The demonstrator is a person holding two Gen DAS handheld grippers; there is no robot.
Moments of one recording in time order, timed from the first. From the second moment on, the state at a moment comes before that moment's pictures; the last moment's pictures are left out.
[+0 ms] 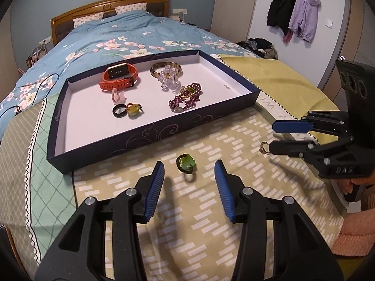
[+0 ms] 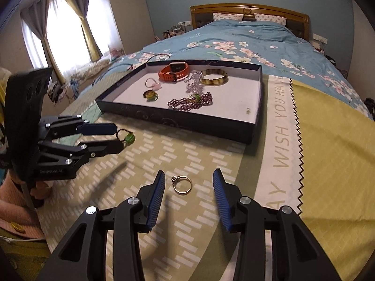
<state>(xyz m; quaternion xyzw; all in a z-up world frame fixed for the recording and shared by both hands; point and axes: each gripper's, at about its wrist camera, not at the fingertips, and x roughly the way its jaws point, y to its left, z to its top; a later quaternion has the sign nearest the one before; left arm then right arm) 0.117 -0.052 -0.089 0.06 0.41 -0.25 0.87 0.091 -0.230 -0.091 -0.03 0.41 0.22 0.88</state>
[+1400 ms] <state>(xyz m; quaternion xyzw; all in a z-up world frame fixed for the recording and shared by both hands) 0.122 -0.045 -0.088 0.05 0.41 -0.23 0.88 0.092 -0.221 -0.085 -0.01 0.40 0.23 0.89</state>
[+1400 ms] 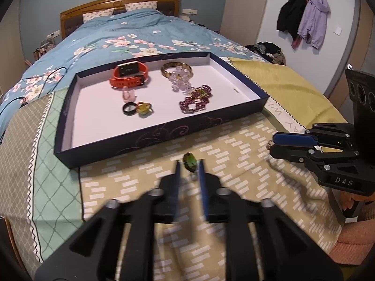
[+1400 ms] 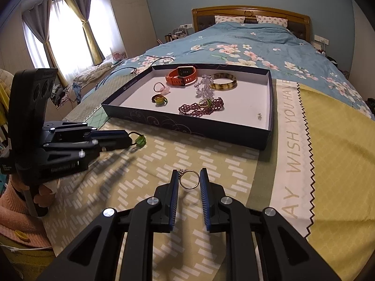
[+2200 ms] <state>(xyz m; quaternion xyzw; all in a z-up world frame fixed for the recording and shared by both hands) 0.119 -0.047 -0.077 0.05 0.40 -0.22 0.89 0.100 -0.222 -0.070 0.02 0.37 0.23 0.90</state>
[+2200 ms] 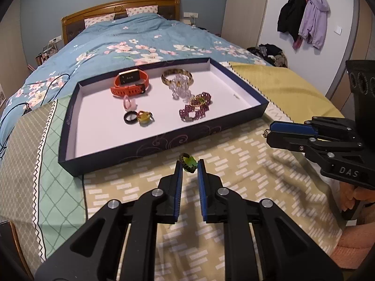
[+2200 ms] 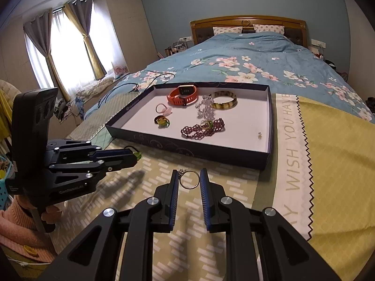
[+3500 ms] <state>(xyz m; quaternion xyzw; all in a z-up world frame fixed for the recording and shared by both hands) 0.112 -0.026 -0.026 0.04 0.34 -0.19 0.92 0.125 -0.223 -0.048 0.06 0.32 0.23 0.92</state>
